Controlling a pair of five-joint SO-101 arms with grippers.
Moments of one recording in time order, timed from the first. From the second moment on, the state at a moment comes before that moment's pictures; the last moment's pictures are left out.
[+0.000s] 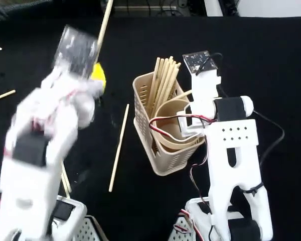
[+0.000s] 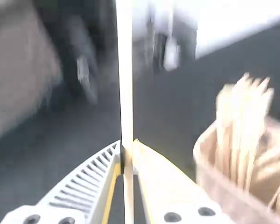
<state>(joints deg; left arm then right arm) 10.4 -50.8 21.1 56.3 -12.9 -6.5 -26.2 20.7 91.0 6.4</state>
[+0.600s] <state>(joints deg) 20.7 -48.8 38.9 14.5 13.8 -6.5 -26.2 20.7 90.9 7.7</state>
